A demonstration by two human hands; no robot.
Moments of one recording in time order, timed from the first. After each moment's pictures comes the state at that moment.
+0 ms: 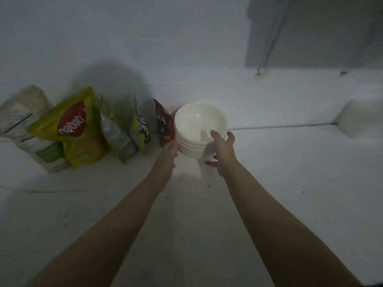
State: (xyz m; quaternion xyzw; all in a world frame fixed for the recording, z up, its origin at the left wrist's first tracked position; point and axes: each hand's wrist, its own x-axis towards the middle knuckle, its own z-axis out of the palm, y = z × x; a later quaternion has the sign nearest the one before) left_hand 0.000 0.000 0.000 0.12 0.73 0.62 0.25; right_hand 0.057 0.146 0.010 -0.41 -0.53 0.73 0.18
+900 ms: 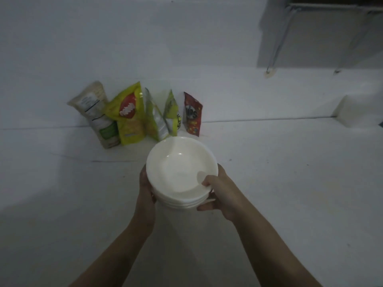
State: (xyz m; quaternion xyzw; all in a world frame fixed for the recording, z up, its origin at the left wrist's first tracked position) left_hand 0.104 -0.208 -0.030 0.08 0.61 0.78 0.12; right_hand 0.201 -0.057 0.028 -0.31 -0.62 0.72 0.01
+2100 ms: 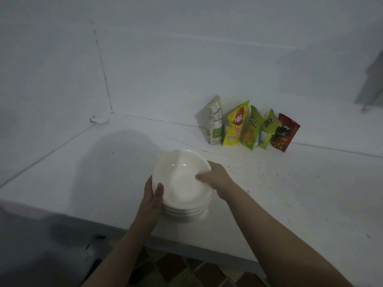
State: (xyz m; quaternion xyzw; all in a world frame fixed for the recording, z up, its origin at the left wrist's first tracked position) left_hand 0.125 -0.561 -0.005 0.07 0.75 0.66 0.05; right_hand 0.102 -0.360 0.033 -0.15 -0.78 0.60 0.01
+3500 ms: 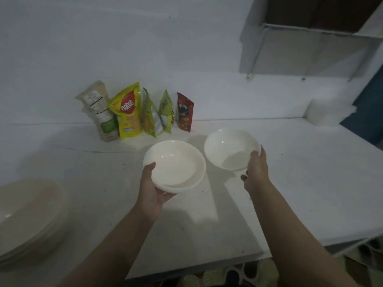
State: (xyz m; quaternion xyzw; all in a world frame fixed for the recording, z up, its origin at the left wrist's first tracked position) left_hand 0.160 -0.235 0.003 -0.08 0.45 0.83 0.31; right_hand 0.260 -0.019 0.040 -0.46 -0.46 0.67 0.35
